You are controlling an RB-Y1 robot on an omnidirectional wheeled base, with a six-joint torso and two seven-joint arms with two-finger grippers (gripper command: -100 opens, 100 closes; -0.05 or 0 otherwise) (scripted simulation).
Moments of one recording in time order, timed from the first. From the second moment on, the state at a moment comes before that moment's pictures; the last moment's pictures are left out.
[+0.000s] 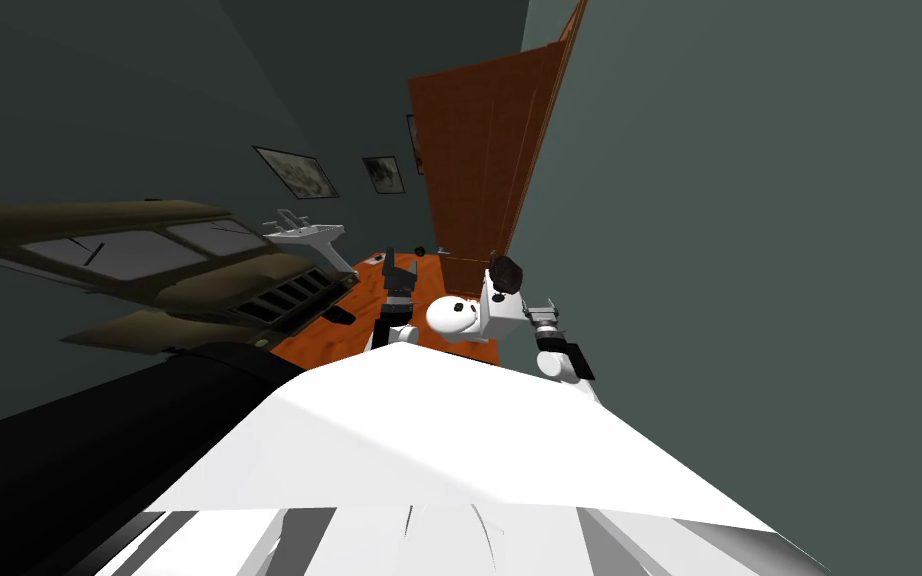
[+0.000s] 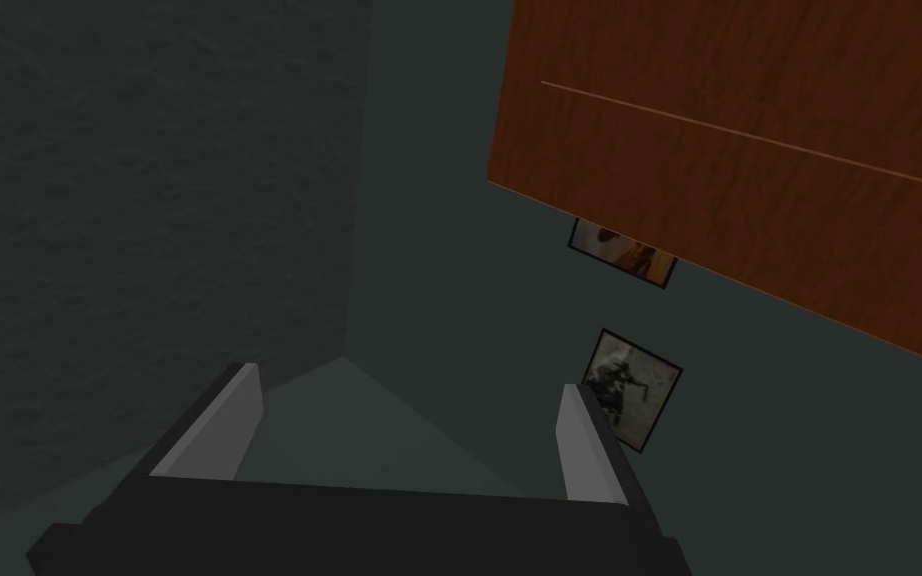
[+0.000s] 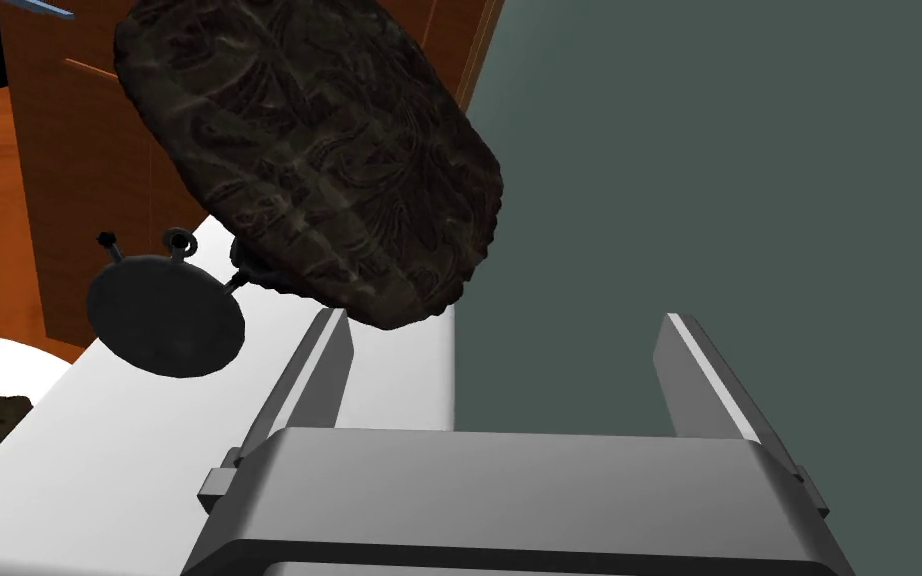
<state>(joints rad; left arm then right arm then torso) 0.50 -0.02 -0.03 -2.34 0.03 -0.36 0.10 0.29 -0.31 0.11 -1.84 -0.79 -0.11 -0.71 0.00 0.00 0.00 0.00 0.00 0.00</state>
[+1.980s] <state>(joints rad) 0.50 -0.02 -0.03 -2.34 0.03 -0.36 0.10 0.20 0.02 0.16 -1.69 -1.10 0.07 -0.94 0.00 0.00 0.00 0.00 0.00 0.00</state>
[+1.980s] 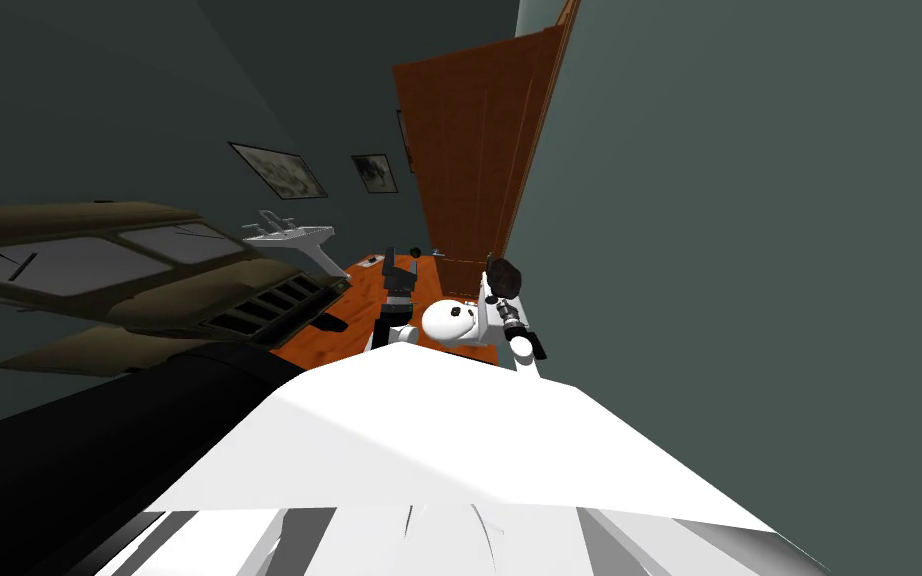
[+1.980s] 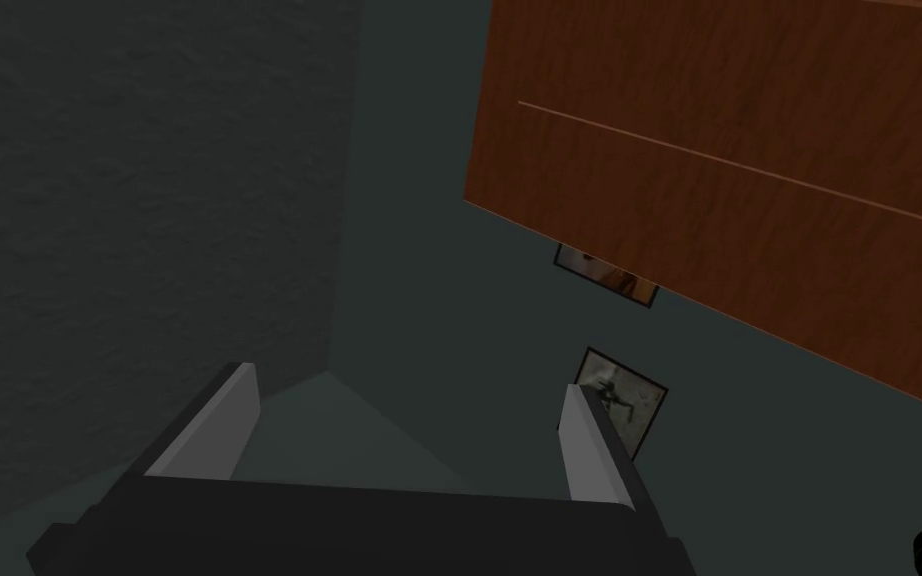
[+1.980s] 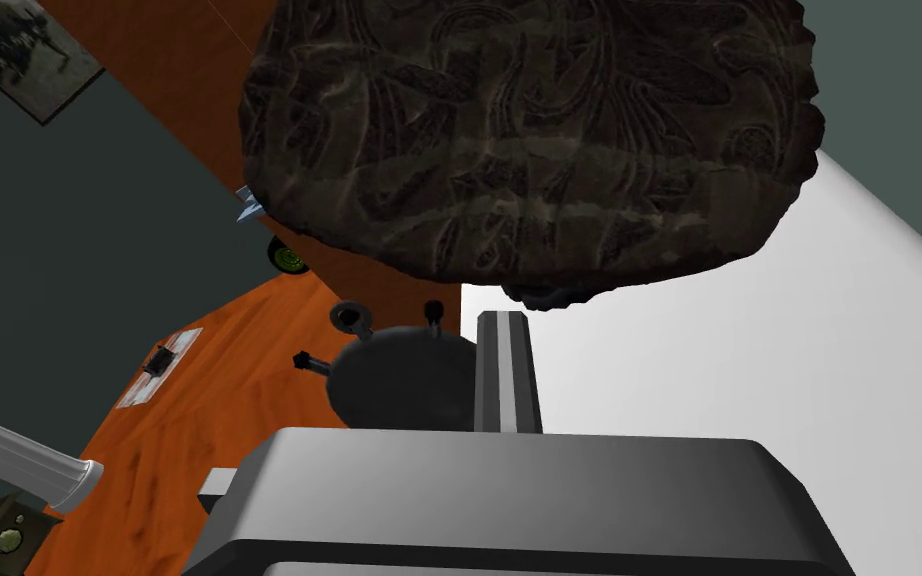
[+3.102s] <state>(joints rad) 0.50 -0.02 -0.03 -2.34 0.03 -0.36 0.10 0.19 -0.25 0.23 -1.68 -1.16 -0.09 -1.09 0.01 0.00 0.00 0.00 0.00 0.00</state>
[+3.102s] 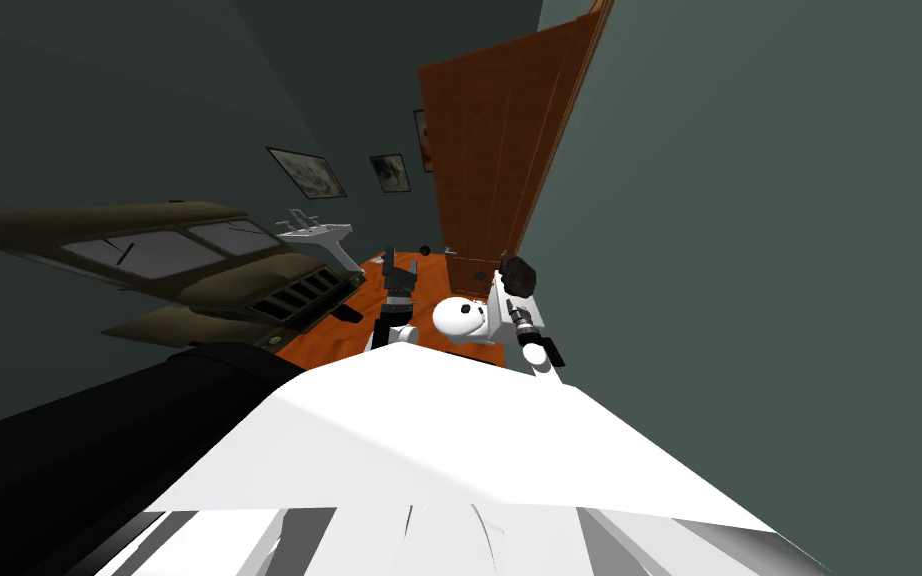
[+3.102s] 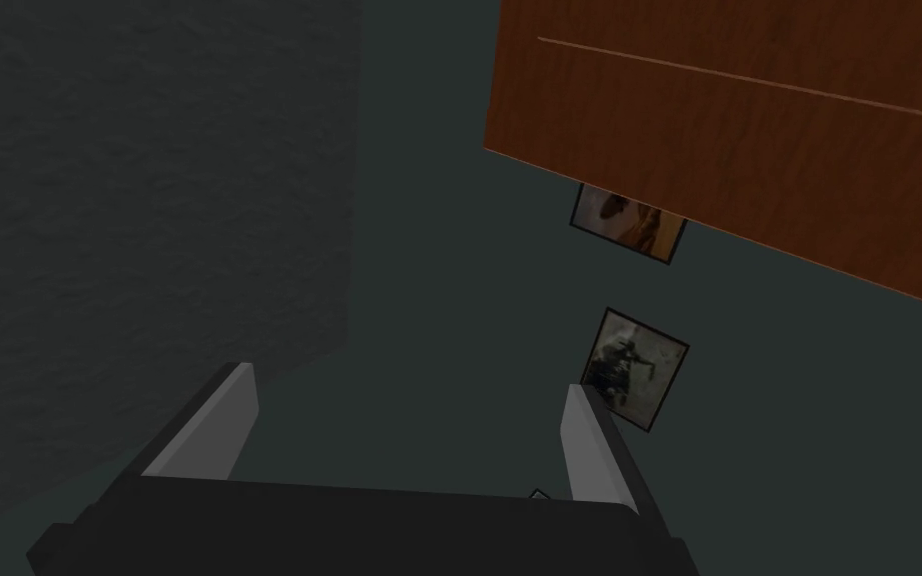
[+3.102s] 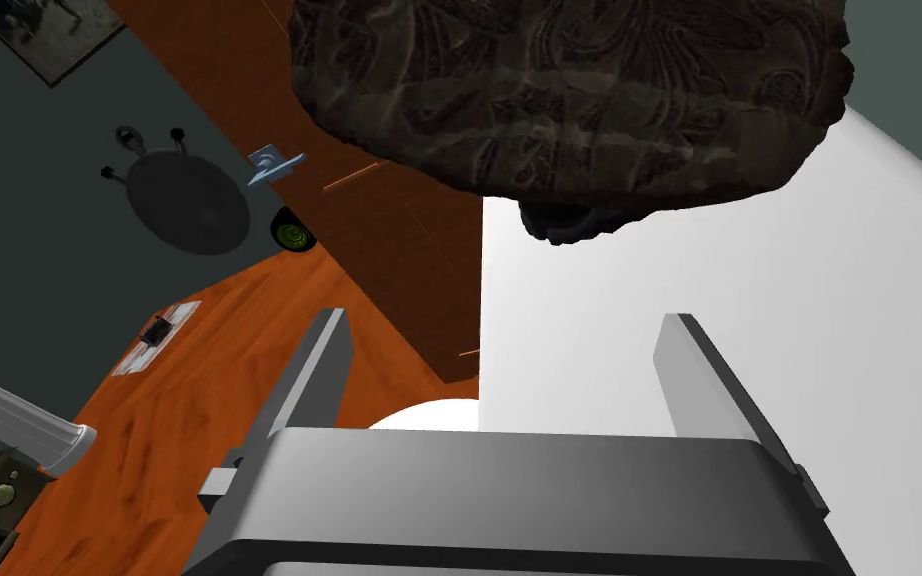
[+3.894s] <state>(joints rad) 0.50 -0.02 -0.03 -2.34 0.03 -0.36 0.10 0.19 -0.34 0.32 -1.64 -1.23 -0.27 -1.30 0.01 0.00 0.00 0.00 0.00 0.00</state>
